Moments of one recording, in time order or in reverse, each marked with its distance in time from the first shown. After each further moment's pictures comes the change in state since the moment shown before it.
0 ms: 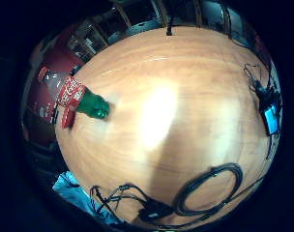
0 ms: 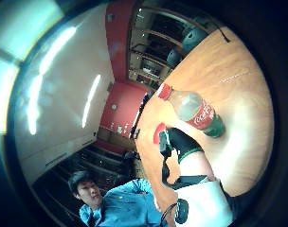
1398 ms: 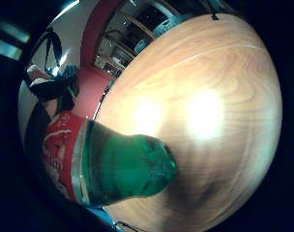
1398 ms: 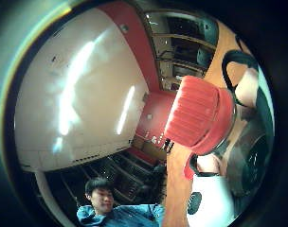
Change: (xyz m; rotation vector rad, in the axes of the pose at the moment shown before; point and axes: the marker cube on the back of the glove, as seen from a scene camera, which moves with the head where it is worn) arm -0.050 -0.065 0.169 0.126 -0.453 0.015
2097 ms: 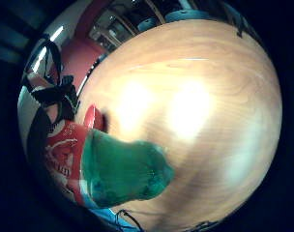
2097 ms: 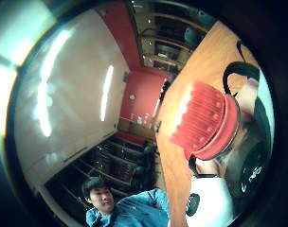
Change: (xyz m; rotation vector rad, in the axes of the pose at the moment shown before) arm -0.062 0.020 0.076 -0.367 0.308 -0.046
